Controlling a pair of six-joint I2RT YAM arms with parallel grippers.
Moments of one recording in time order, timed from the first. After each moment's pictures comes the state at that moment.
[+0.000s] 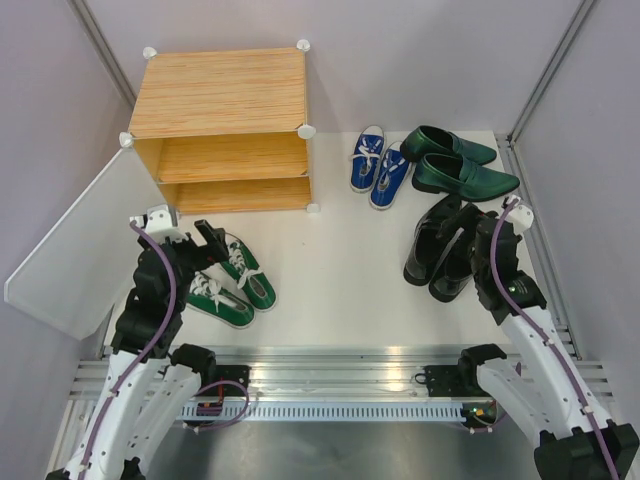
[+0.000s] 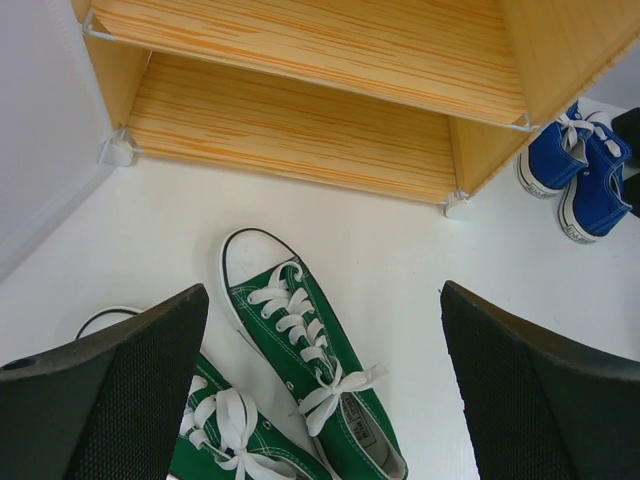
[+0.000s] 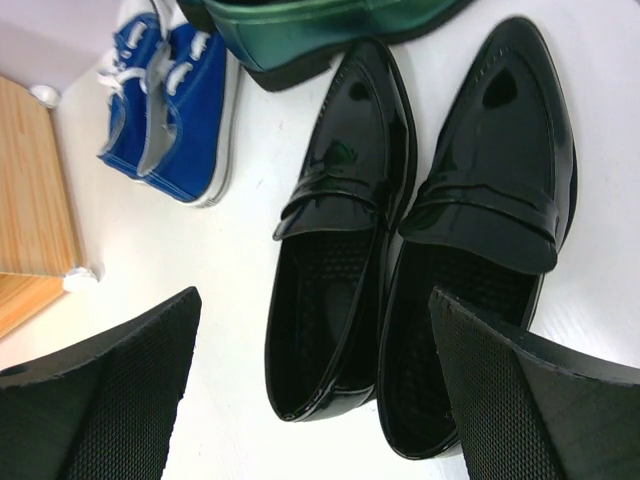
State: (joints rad) left arm -0.27 0.51 0.73 -0.45 -0.30 -0.32; right arm 0.19 0.75 0.68 -0.37 0.33 0.65
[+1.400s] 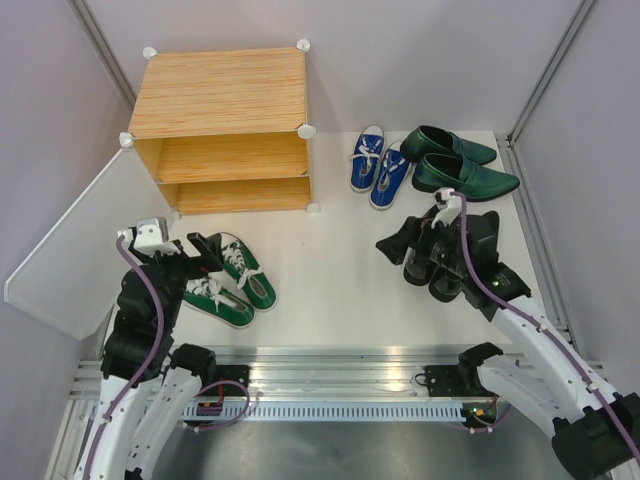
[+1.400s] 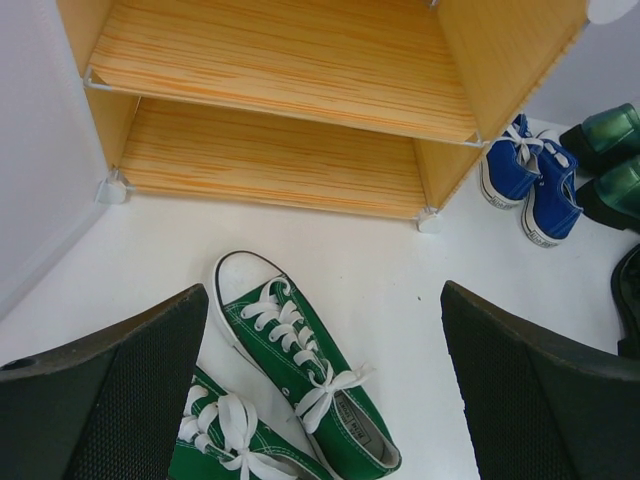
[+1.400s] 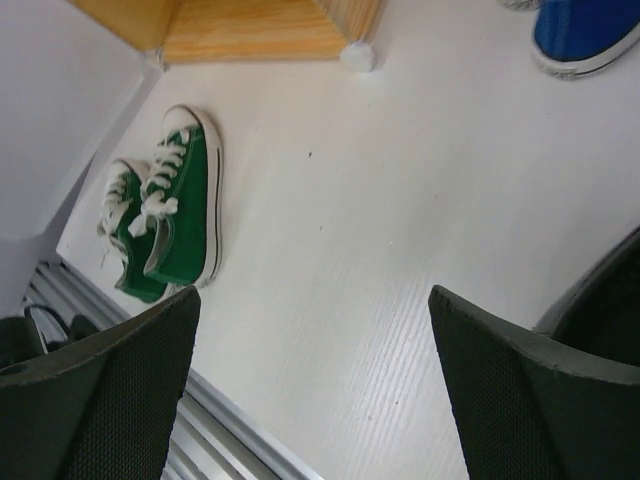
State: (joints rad) left arm -0.27 0.38 0.73 -0.48 -0.24 -0.27; right arm 0.33 0.83 0.68 -0.18 -0.31 0.50
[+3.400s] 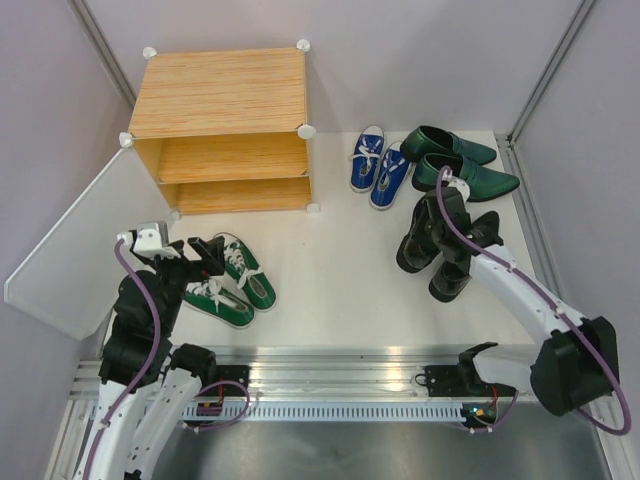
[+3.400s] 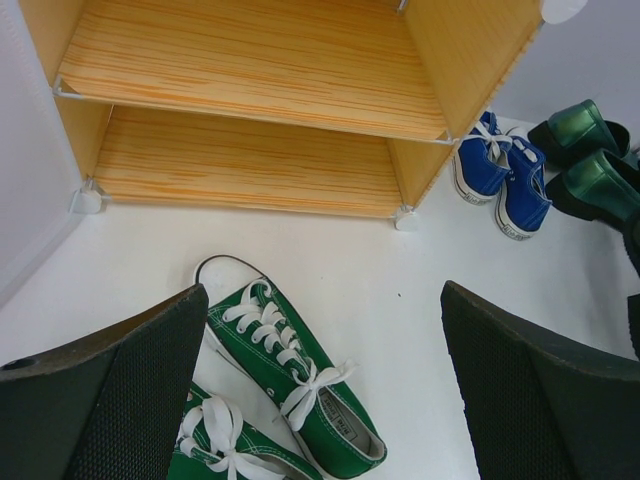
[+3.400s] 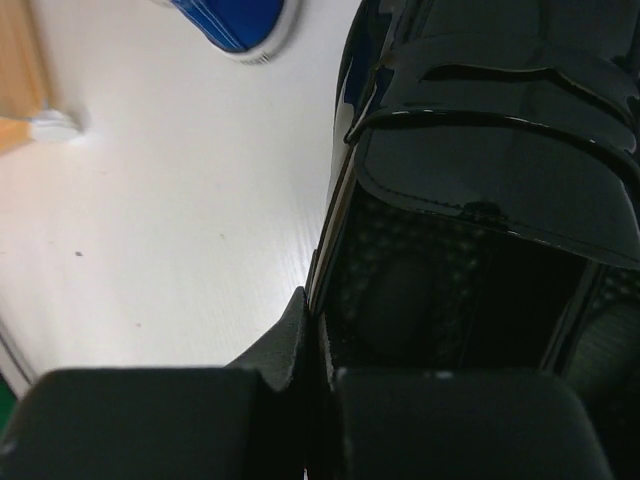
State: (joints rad) left arm -0.28 0.34 0.73 -0.47 -0.20 -0.27; right arm 0.36 1.26 0.90 -0.42 0.19 0.64
